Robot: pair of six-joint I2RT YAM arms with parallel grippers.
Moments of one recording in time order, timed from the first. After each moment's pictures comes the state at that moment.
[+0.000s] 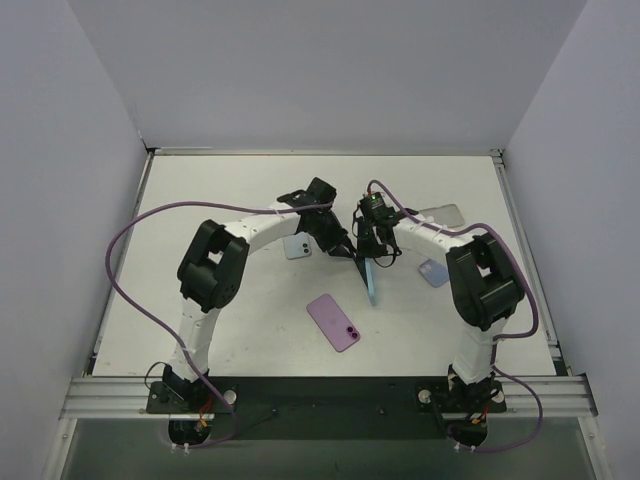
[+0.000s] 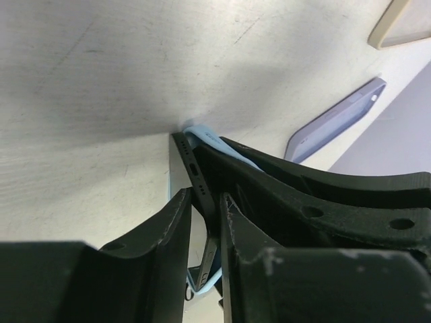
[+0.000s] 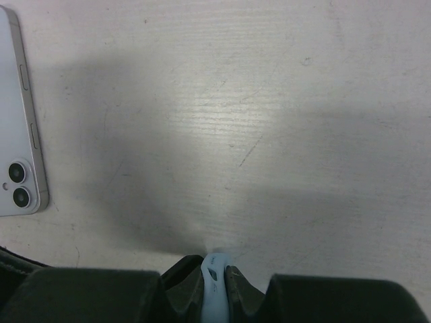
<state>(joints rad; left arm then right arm) -0.64 2.15 1.63 -0.49 0.38 -1.21 0.50 1.86 1.17 -0.40 0.03 0.48</state>
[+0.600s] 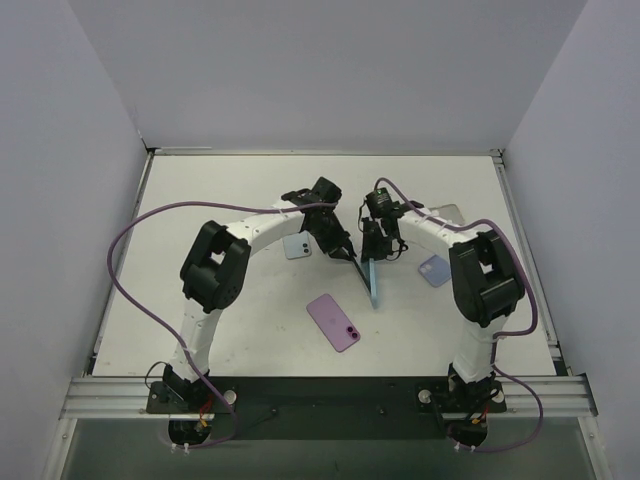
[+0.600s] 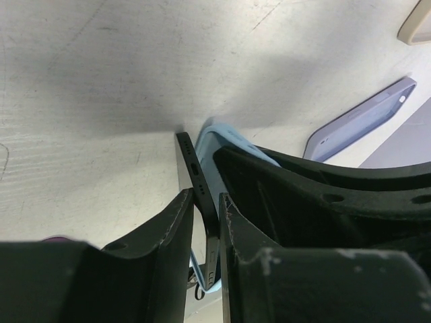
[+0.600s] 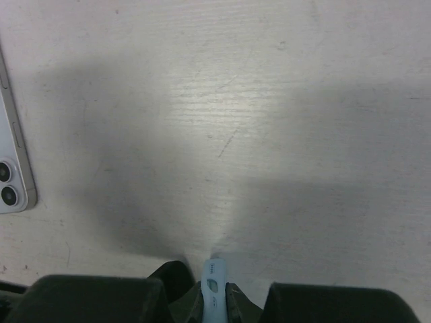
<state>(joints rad) -0.66 2.17 1.71 -0.64 0.31 -1.17 0.45 1.88 1.23 -0.52 -0.03 0.47</state>
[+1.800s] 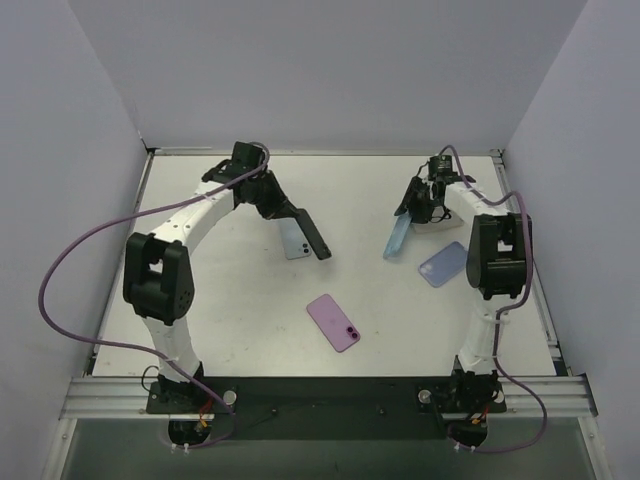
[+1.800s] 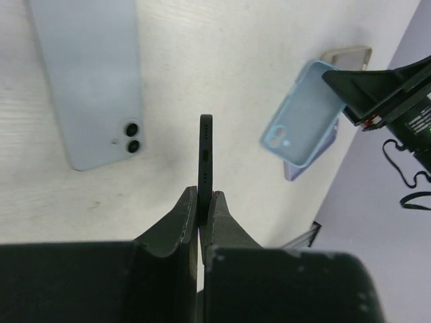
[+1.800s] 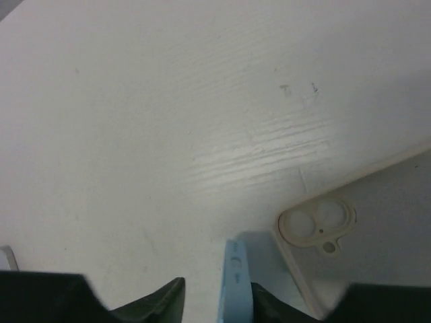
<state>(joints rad) -0.36 1.89 1.60 -0.61 0.37 -0.91 0.08 2.02 1.47 -0.47 -0.23 0.47</state>
